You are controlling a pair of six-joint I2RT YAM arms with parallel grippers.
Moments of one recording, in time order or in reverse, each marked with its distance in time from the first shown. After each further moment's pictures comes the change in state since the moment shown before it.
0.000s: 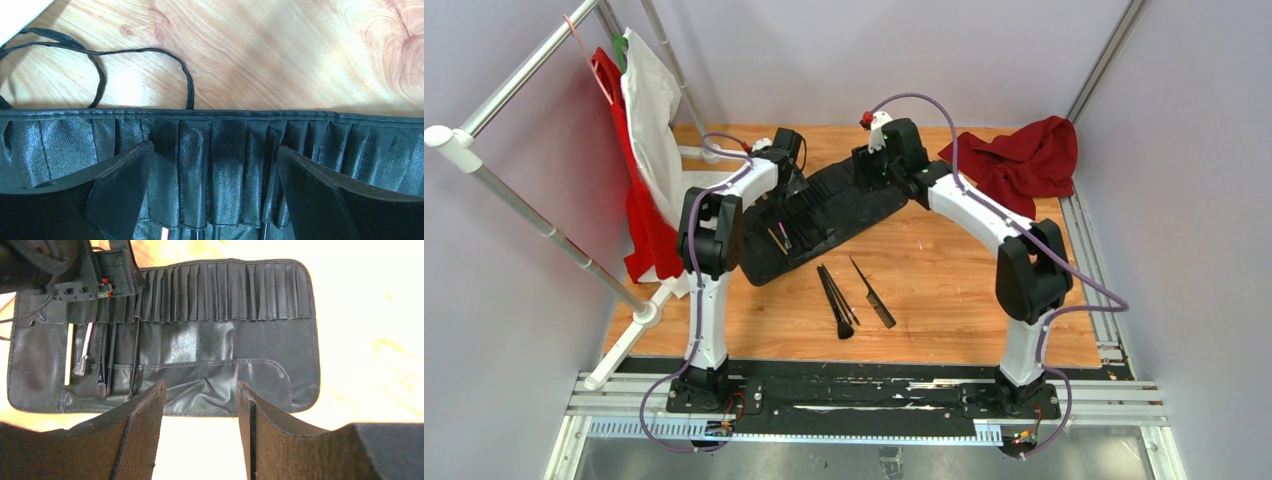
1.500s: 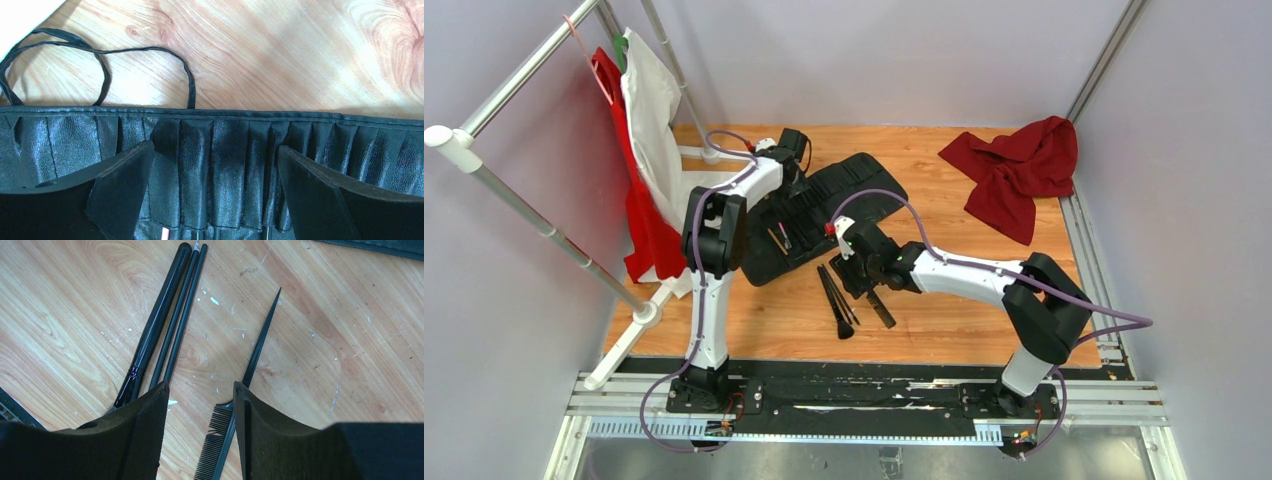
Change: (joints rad) left arm -0.020 0.043 0.065 -0.065 -0.062 0.008; right arm 0.363 -0.266 -0.571 -0.003 0.125 0.042
